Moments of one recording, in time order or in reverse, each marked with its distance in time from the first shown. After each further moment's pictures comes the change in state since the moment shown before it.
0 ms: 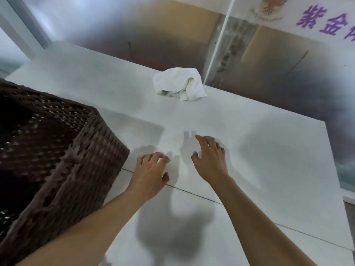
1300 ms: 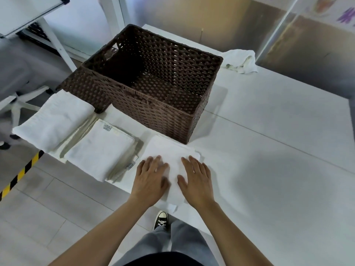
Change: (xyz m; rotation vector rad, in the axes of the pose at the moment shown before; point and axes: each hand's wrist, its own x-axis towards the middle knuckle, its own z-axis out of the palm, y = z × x) left_hand -0.441 -0.158 -0.050 0.026 -0.010 -0.147; right_hand -0.394 -0.289 0.113 -0.052 -0.029 -0.210
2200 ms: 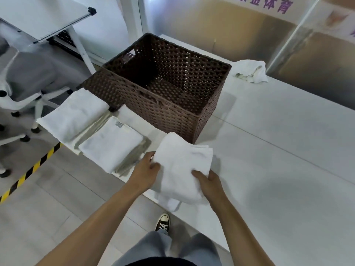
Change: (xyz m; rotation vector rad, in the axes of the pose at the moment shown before) left_hand -0.003 -0.003 -0.042 -0.823 0.004 -0.491; right_hand -0.009 0.006 -0.063 1.142 -0.235 0.563
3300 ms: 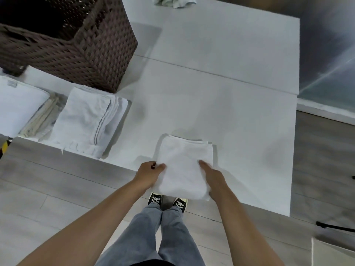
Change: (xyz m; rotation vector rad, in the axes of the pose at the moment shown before) left_hand -0.148 0.008 0.300 0.010 -0.304 -0.308; right_hand -0.089 0.213 -0.259 0.346 0.277 0.523
